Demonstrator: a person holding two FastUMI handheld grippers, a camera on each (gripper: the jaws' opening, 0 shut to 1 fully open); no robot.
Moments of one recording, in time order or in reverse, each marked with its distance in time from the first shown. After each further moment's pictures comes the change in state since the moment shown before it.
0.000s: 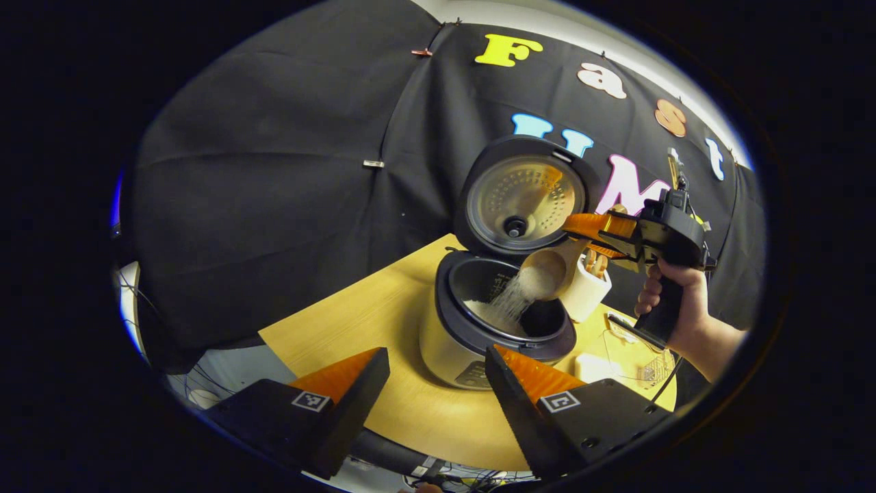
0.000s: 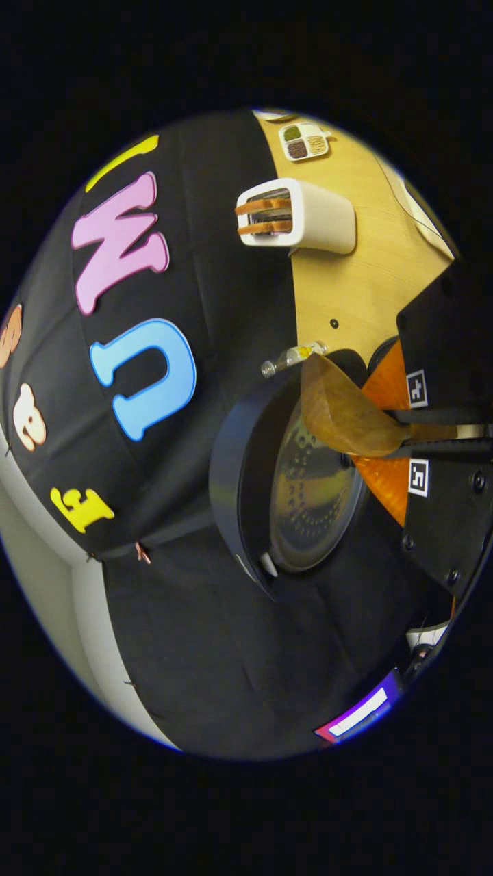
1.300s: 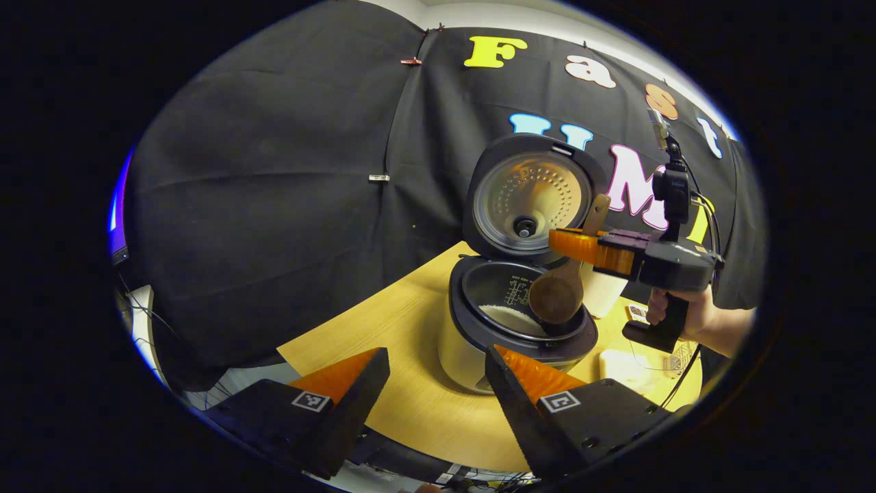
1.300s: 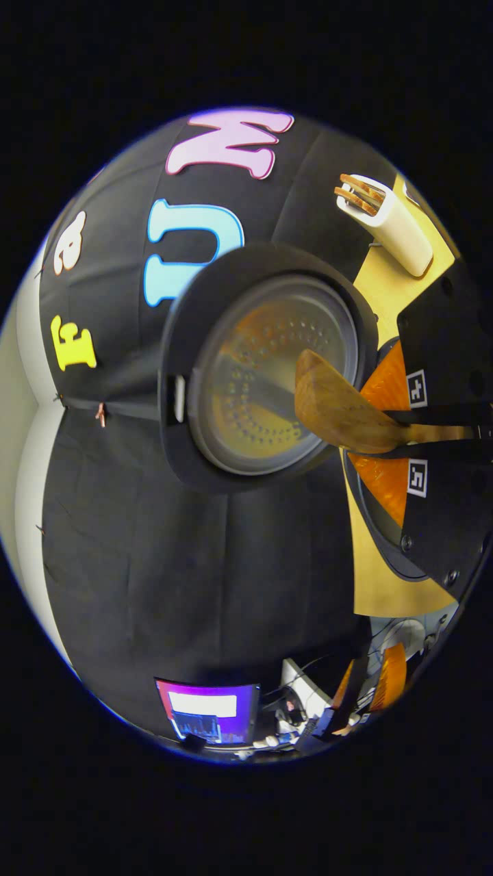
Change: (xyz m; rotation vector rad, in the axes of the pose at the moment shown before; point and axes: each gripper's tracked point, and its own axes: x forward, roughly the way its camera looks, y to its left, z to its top) left arm 0.004 0.003 0.004 0.092 -0.039 0.054; right arm -0.003 0.040 -0.036 -0.456 0.029 0.201
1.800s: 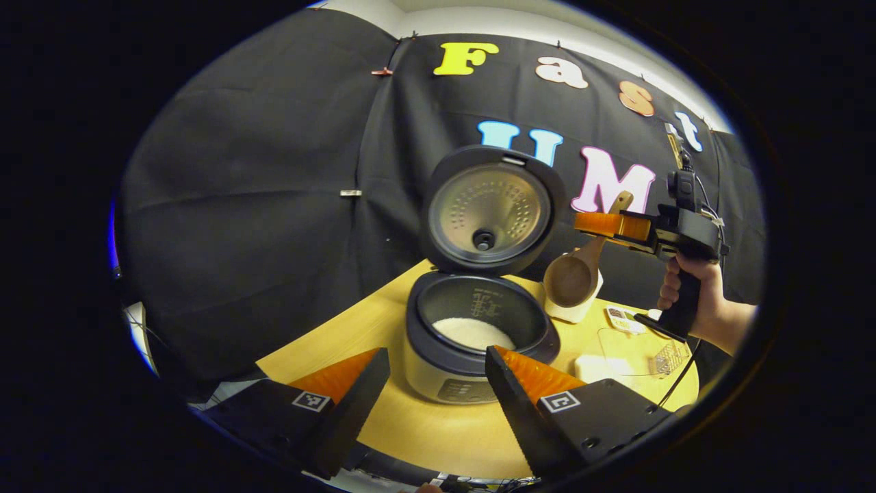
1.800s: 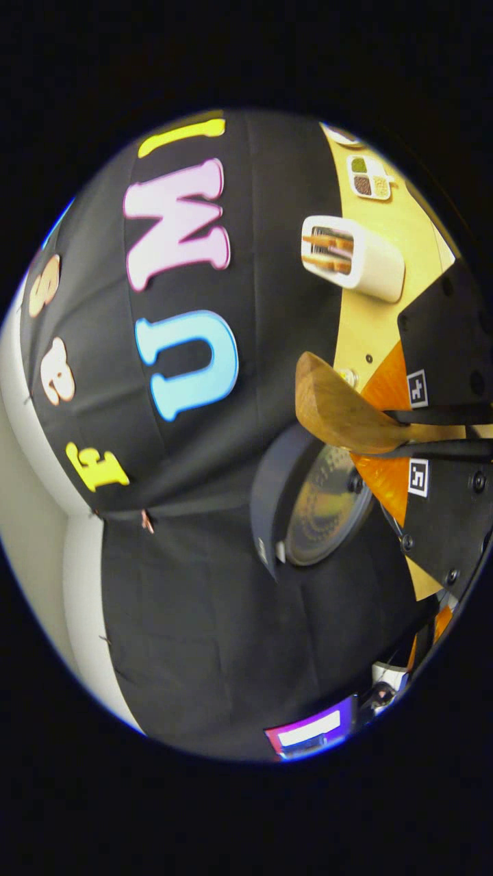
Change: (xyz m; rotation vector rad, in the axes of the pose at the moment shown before) left arm -0.003 -0.063 0.025 0.066 -0.052 -0.097; right arm -0.088 -0.125 0.044 0.332 -0.125 -0.291
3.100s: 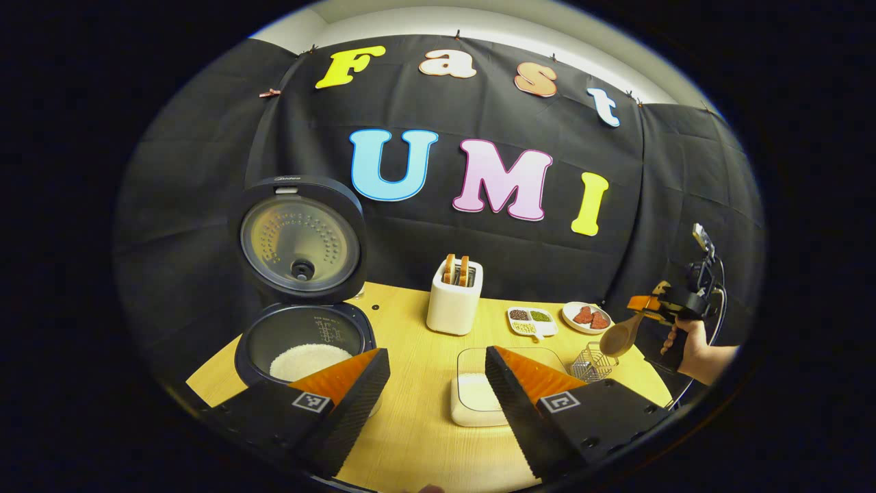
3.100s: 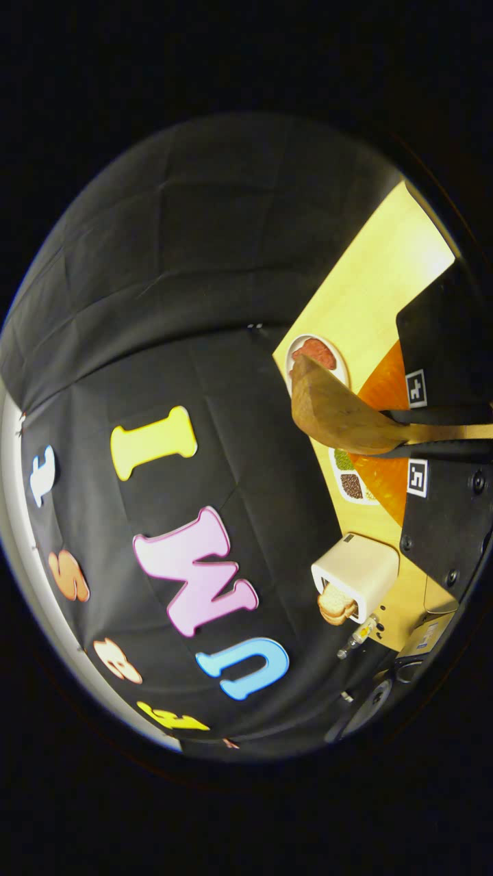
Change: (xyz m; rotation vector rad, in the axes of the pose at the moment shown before) left arm 0.007 -0.235 0.025 0.138 -0.004 -0.265; right arm -0.289 -0.442 -0.035 0.330 -0.043 -0.881
